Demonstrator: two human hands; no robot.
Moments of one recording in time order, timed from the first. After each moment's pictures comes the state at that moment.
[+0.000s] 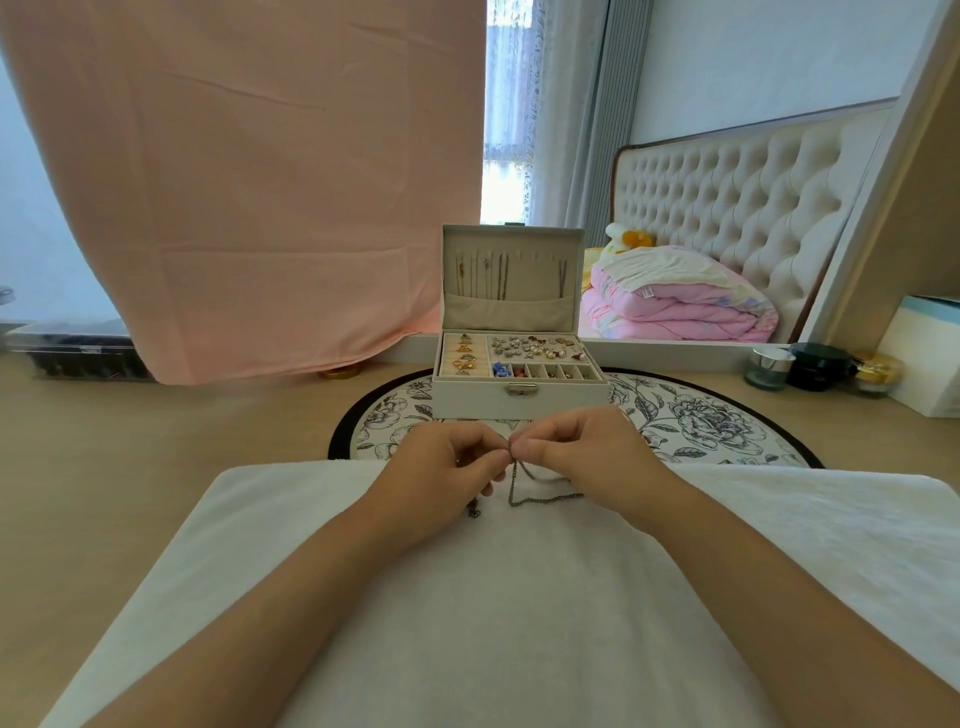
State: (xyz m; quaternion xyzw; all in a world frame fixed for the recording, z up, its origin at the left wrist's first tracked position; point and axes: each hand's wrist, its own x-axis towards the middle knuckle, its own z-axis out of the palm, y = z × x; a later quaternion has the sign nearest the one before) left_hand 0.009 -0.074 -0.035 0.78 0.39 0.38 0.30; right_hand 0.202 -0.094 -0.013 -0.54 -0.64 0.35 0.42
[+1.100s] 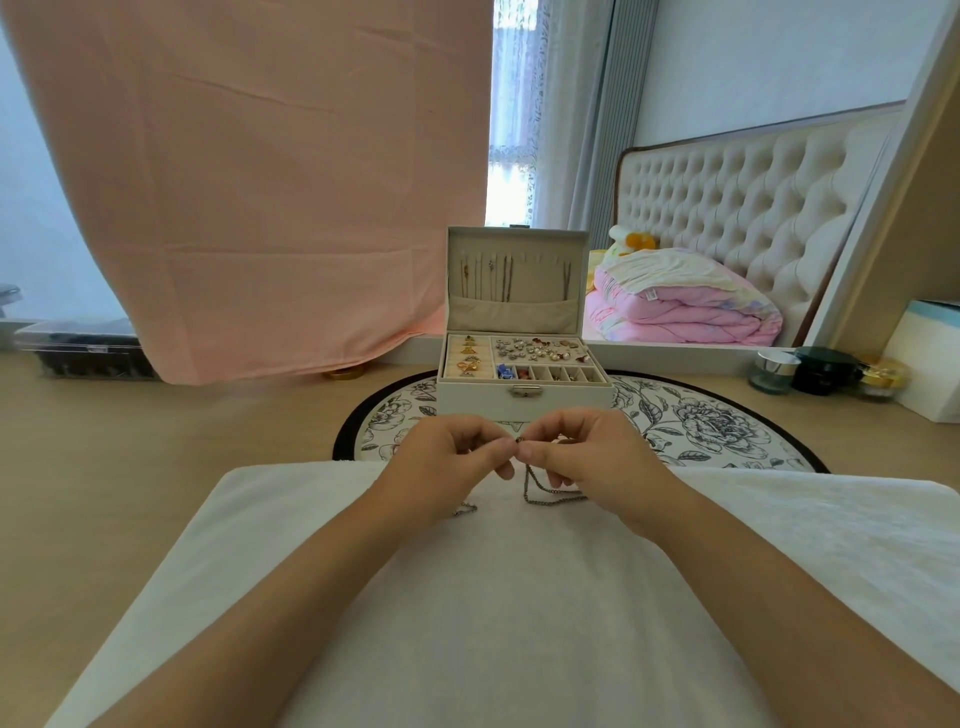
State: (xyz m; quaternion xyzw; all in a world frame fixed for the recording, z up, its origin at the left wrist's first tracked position) left_hand 0.011 -0.076 -0.023 0.74 0.42 0.38 0.36; right_hand 0.198 -0.099 -0.013 -0.54 -0.61 0.38 0.44
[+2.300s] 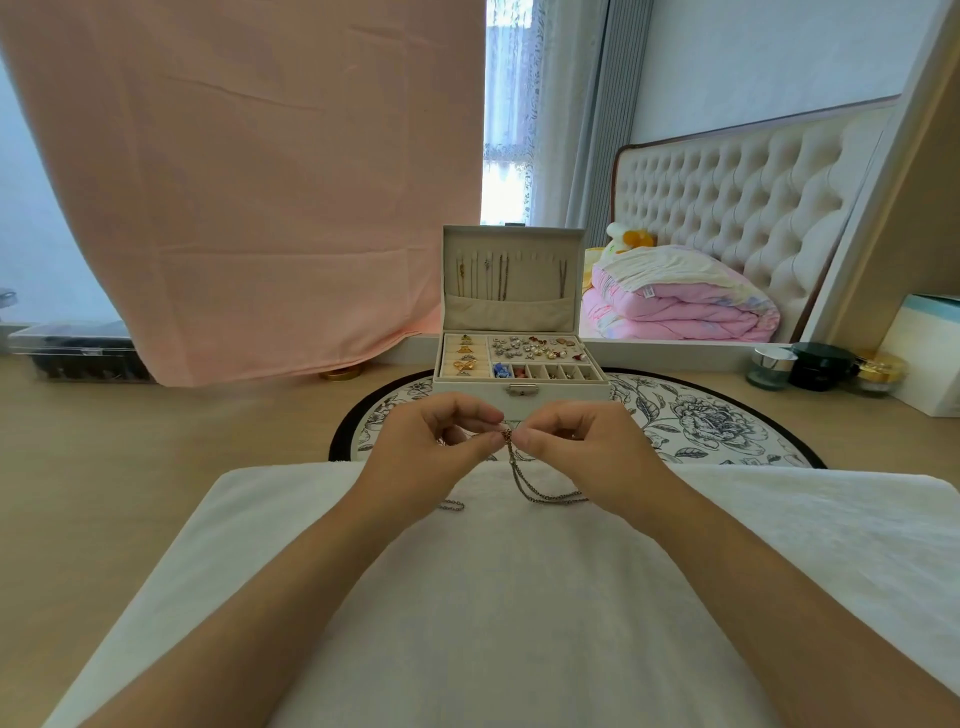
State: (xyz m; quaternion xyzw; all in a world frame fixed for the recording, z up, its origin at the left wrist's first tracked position) left_hand 0.005 -0.077 -0.021 0.71 0.39 0.48 0.33; right_hand 0.199 -0.097 -0.012 -0.51 -0.66 0.29 0.46
